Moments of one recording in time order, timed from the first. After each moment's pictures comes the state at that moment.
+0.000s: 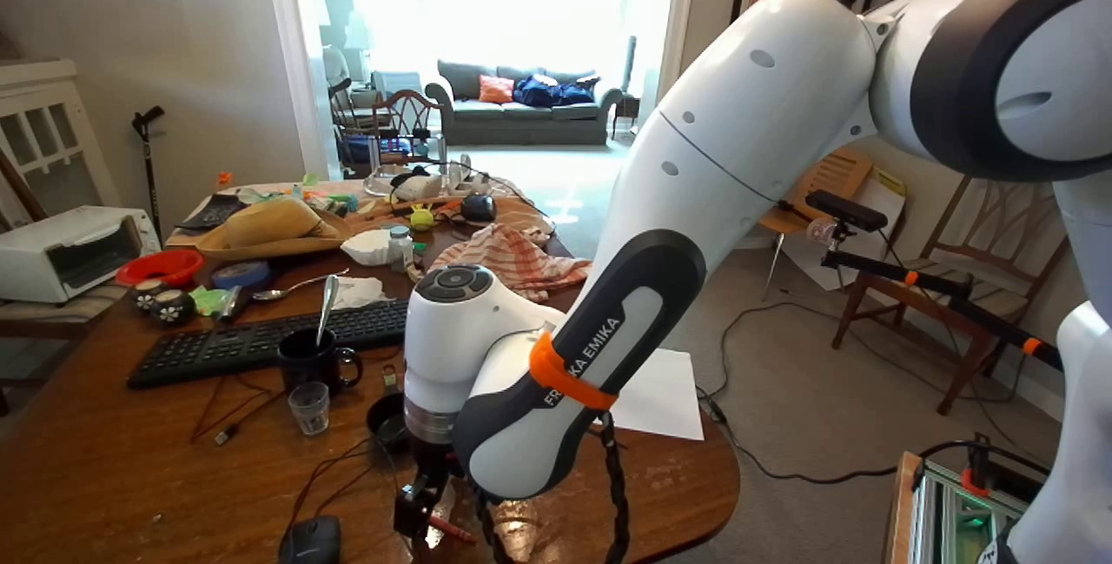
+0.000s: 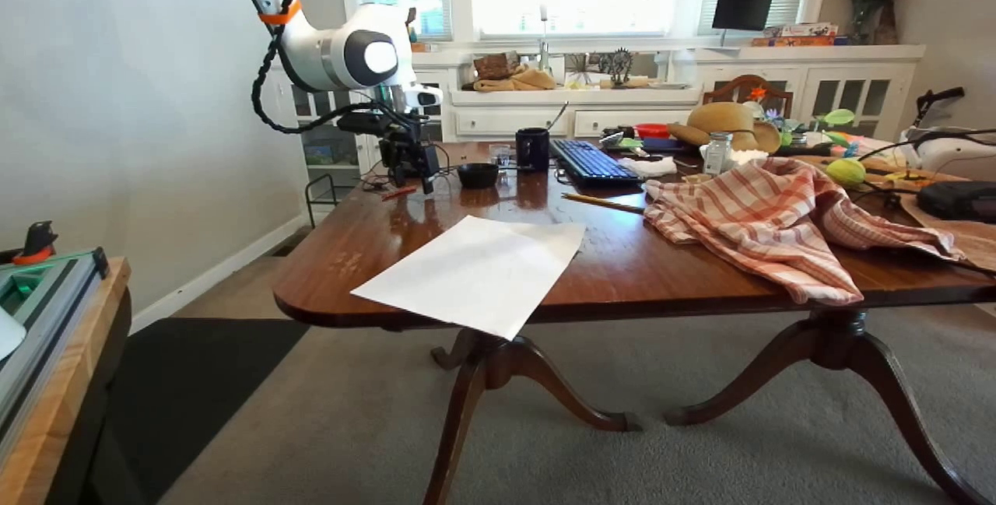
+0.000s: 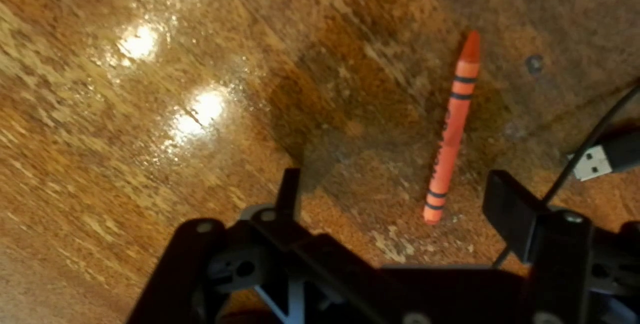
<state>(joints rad) 0.40 0.60 0.04 -2.00 -0.15 2.74 0.20</state>
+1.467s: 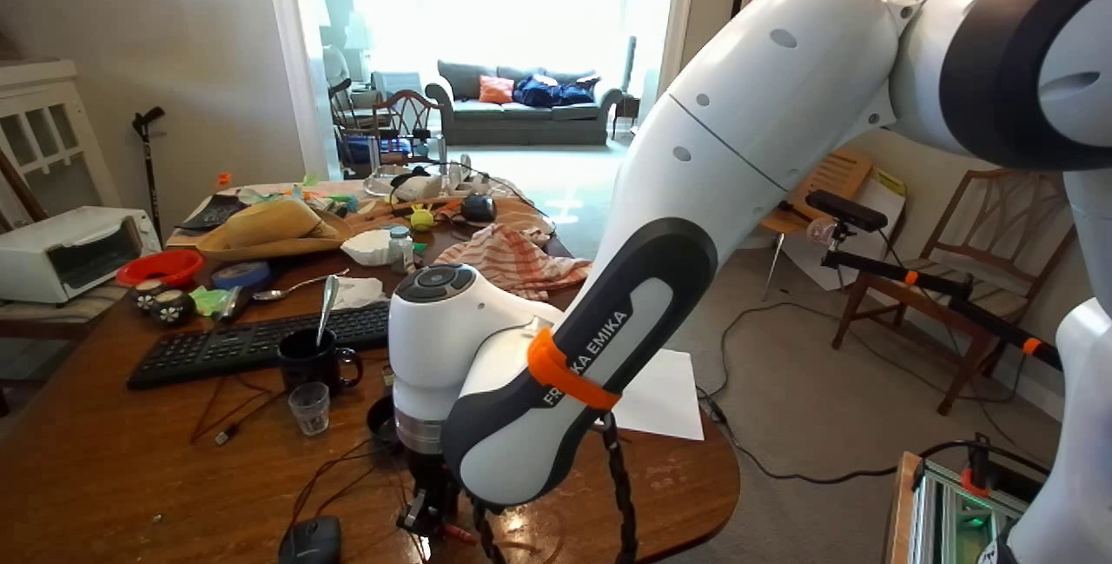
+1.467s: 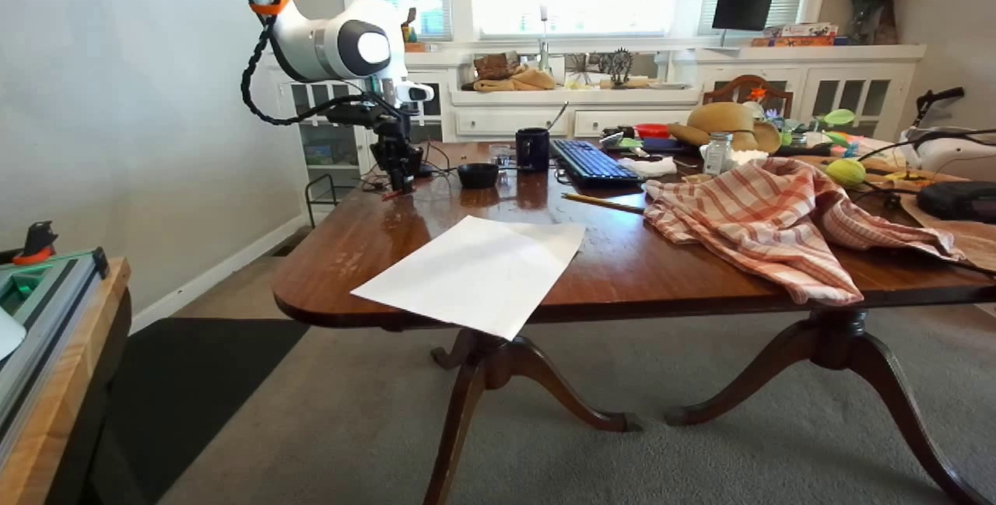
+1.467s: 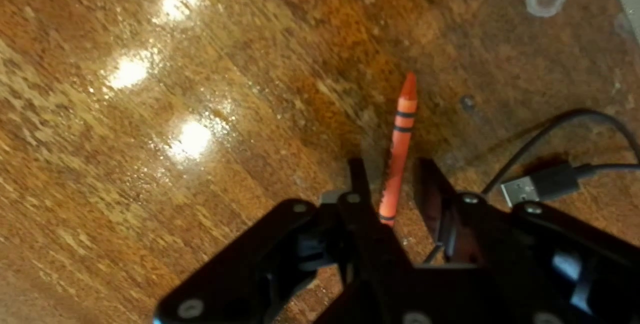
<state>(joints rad) 0.40 0.58 0.07 -1.99 -0.15 2.63 0.20</state>
